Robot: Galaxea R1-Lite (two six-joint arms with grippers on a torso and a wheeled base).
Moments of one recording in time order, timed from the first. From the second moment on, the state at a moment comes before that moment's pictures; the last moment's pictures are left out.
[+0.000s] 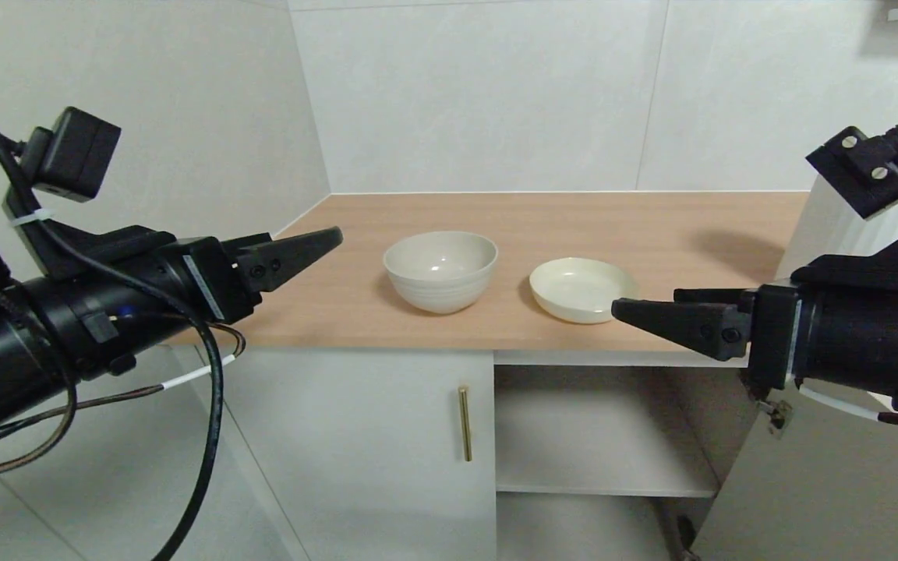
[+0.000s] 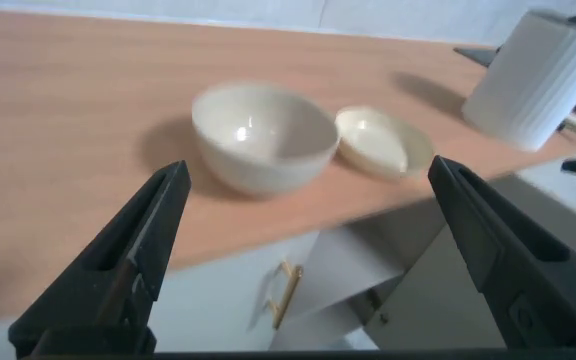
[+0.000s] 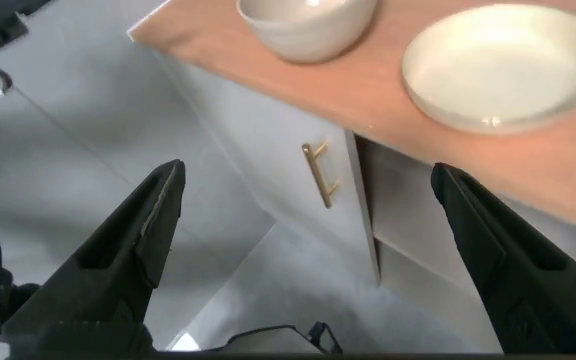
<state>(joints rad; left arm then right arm) -0.35 1.35 -0.74 -0.61 -0.19 -0.26 0.69 1.33 -0.90 -0.23 0.05 0.26</state>
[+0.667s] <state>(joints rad) -0.37 1.46 -1.01 -0.11 -0.18 -0.33 0.61 1.52 -1.04 -0.21 -0.17 0.27</state>
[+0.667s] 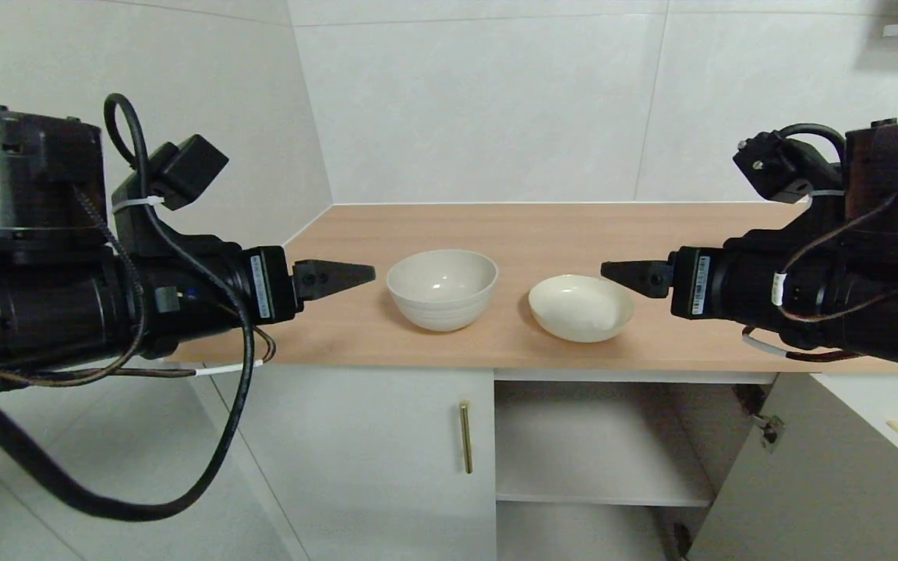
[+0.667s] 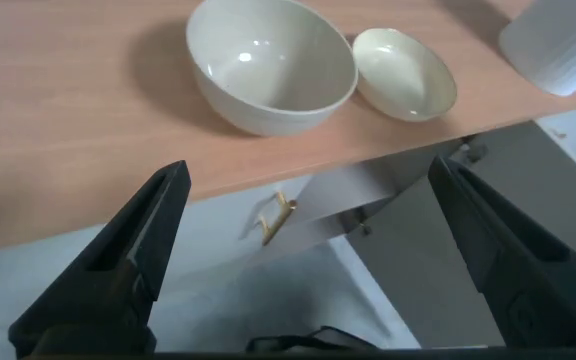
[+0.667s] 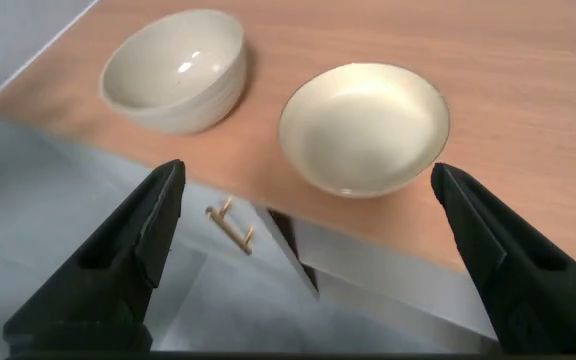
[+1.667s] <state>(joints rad) -0.39 1.89 -1.33 0.00 -0.03 -0.74 0.56 1.61 -1.08 -0.21 -0.19 0.30</state>
